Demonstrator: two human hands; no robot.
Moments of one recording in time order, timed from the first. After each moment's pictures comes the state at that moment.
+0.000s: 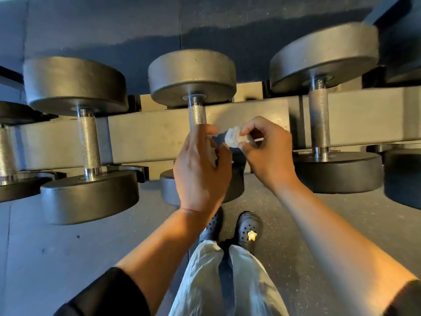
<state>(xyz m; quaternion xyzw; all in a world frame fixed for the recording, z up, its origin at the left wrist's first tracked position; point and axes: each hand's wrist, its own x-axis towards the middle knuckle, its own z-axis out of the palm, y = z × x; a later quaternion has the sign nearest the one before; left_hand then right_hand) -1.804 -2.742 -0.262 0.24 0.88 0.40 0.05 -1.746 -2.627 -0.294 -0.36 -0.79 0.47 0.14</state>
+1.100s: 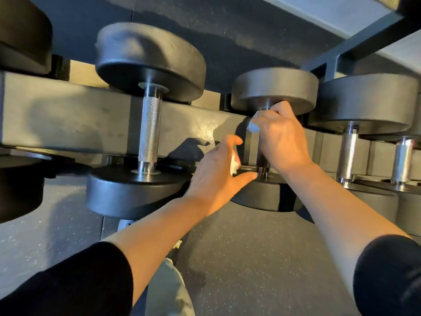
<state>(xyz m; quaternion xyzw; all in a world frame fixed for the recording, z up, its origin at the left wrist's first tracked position) -1.776 -2.676 -0.295 0.31 0.74 0.48 0.37 -1.729 -2.509 -0.278 -0.15 -0.98 -0.08 -0.03</state>
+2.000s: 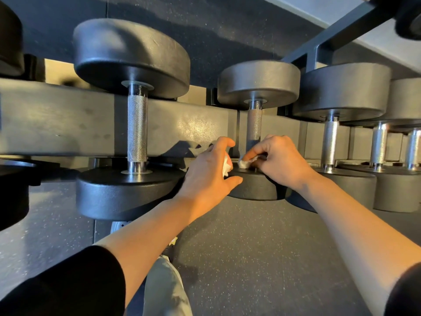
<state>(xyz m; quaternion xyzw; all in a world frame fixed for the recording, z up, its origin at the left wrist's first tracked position) -1.773 -2.682 -0.292 0.36 0.71 0.46 0.38 -1.690 -2.532 -0.241 -0.31 -0.91 0.21 -0.20</state>
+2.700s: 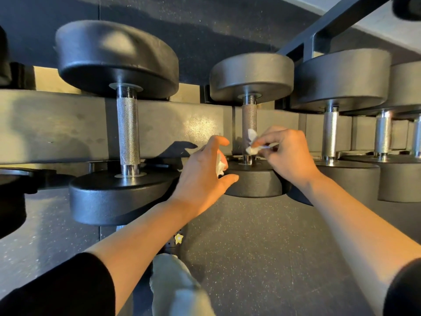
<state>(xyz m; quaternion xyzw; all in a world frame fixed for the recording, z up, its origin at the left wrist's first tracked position) -1.772 -2.683 -0.296 0.35 0.72 0.47 0.38 -1.669 -2.516 -0.254 -0.33 -0.92 0.23 -0.04</state>
